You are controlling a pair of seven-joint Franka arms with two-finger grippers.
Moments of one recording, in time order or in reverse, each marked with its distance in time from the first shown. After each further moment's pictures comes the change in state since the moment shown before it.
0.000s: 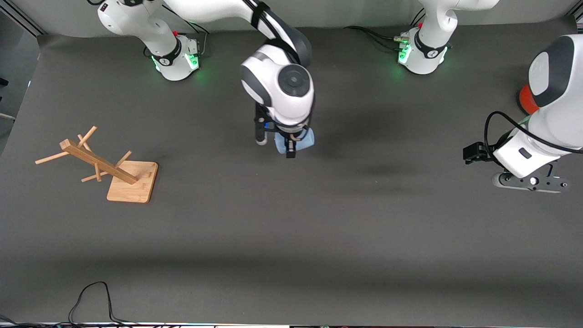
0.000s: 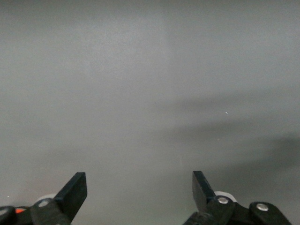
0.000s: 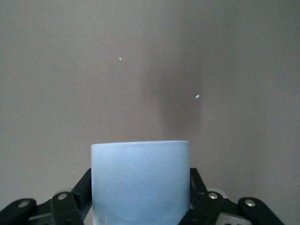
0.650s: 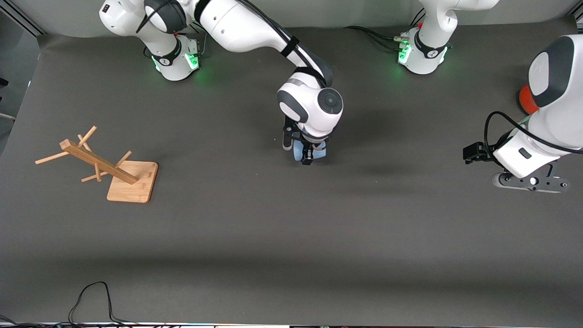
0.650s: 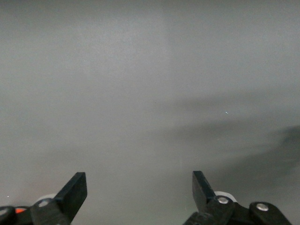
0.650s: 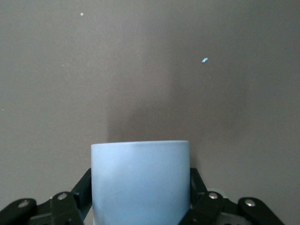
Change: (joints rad) left arm 0.000 0.001 0.000 0.000 0.000 -0.001 0.000; right arm 0.066 0.262 -0.001 0.146 -0.039 0.053 0.169
